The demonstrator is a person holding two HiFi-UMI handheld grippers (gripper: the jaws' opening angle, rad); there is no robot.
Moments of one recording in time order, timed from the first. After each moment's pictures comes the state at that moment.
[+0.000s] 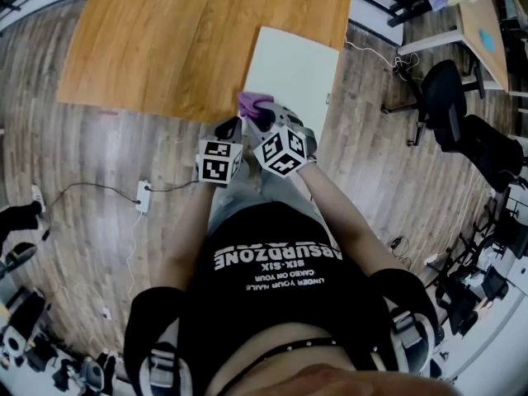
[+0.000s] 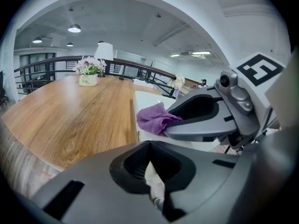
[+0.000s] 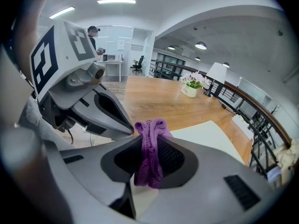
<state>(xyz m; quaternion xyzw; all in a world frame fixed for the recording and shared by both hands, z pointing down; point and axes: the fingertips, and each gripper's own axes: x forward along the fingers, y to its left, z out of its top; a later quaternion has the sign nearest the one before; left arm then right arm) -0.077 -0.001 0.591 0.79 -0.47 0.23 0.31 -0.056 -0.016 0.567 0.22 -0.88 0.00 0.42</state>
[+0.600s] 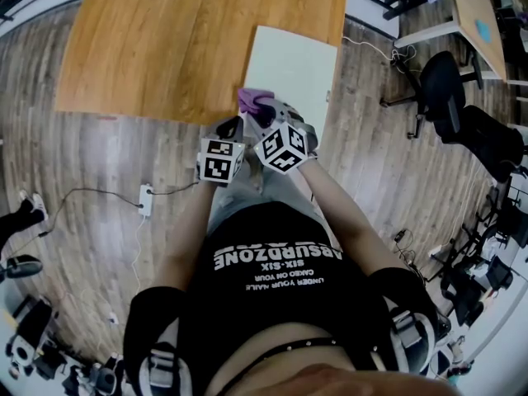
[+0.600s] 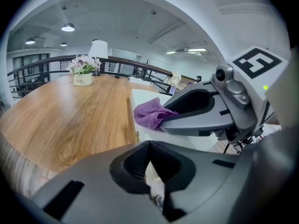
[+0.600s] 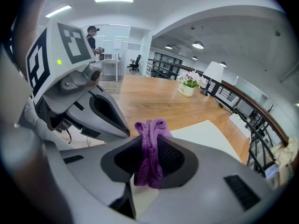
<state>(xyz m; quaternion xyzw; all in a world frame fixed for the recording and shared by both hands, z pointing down) -0.072 -0.007 0.595 0.80 -0.45 0.25 0.31 -0.055 -0.030 0.568 0.24 -0.88 0.00 0.42</state>
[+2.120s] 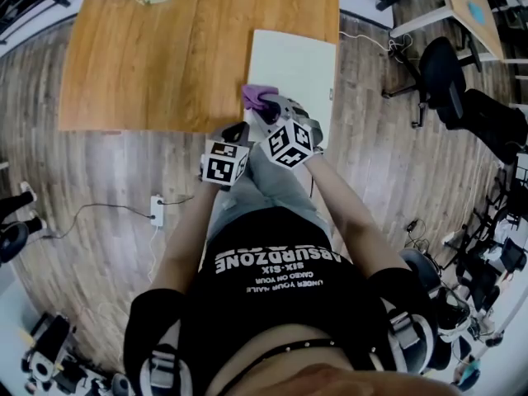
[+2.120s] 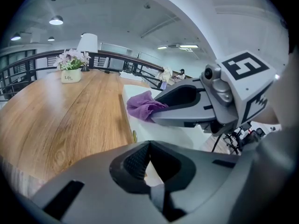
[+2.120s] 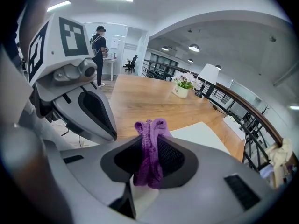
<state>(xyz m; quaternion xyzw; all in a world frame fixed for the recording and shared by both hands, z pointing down) -0.071 -0.007 0.598 0.83 -0.38 0.27 0.31 -0.055 -0.052 0.570 0.27 -0.87 -0.02 0.41</state>
